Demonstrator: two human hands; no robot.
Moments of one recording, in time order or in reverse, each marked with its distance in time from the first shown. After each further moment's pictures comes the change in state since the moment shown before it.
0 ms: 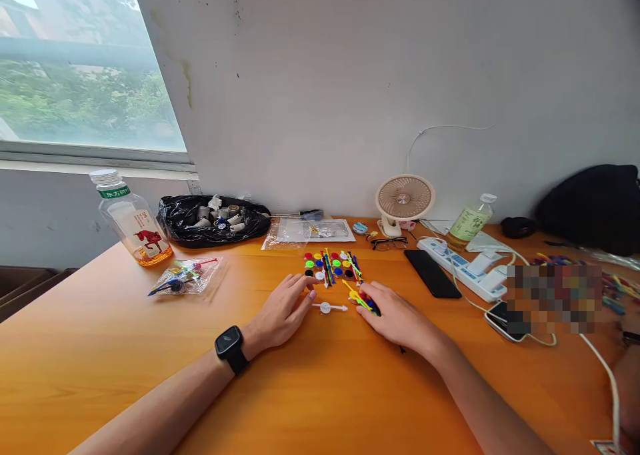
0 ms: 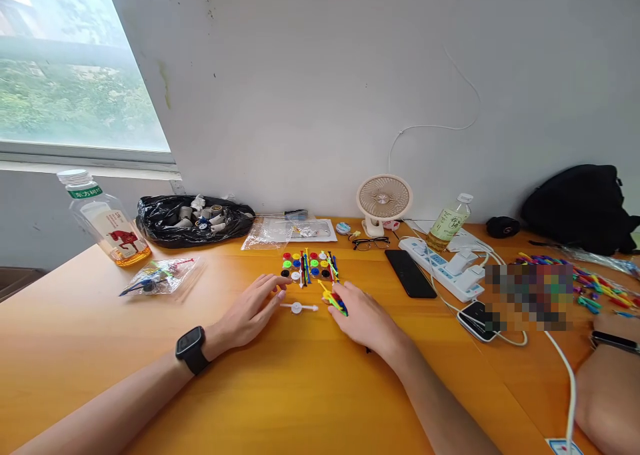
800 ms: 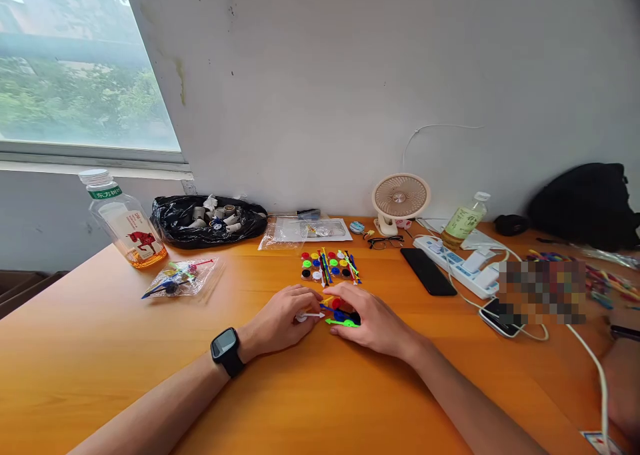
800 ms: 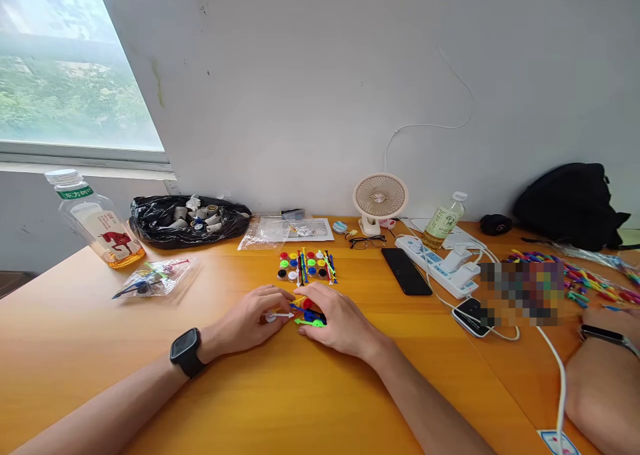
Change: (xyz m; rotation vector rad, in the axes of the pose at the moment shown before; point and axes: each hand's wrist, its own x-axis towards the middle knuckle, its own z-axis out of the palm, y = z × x) left_hand 0.000 -0.002 0.006 0.001 -0.131 0.146; right_hand 0.001 -0.036 0.000 0.340 0.044 -0.340
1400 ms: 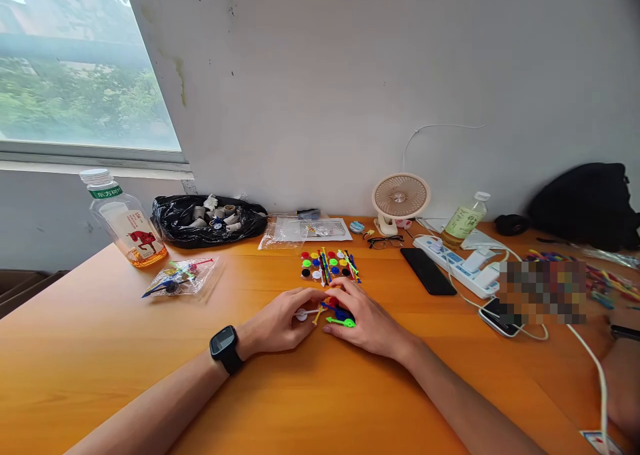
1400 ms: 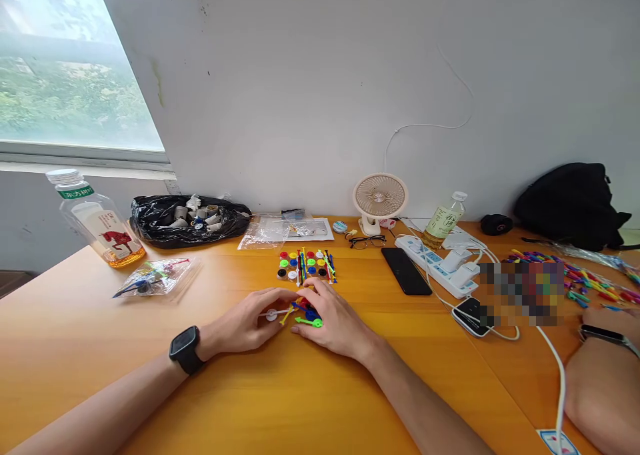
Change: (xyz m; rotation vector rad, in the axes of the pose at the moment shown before) left_hand -0.003 0.007 -0.005 -0.166 -0.059 -0.005; right_hand 0.001 0.006 0.012 -0.051 0.026 -0.013
